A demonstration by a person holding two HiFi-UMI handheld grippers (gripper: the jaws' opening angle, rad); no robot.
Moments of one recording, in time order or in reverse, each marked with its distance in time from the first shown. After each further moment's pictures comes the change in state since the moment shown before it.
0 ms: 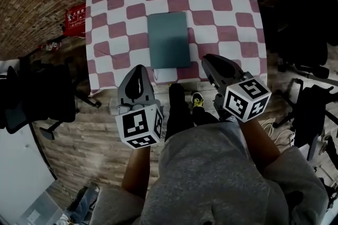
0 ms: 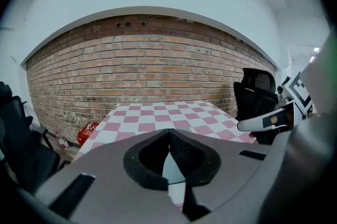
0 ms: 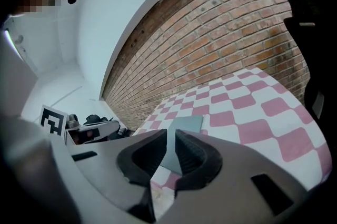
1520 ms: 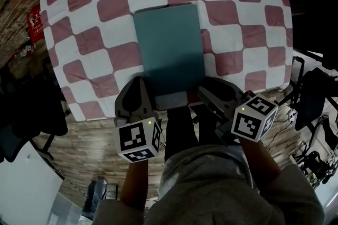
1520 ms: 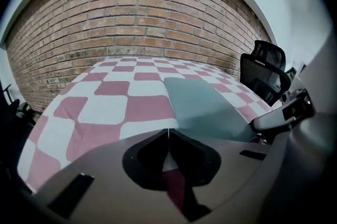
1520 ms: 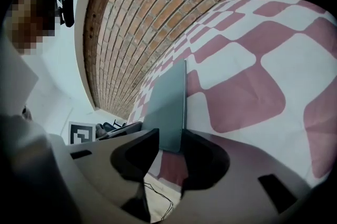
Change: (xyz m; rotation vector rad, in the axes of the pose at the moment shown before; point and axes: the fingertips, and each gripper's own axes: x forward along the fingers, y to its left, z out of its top) left arm 0.120 0.037 -0.140 -0.058 0.343 -0.112; right arm 0.089 -0.038 -0.115 0.401 0.268 0.024
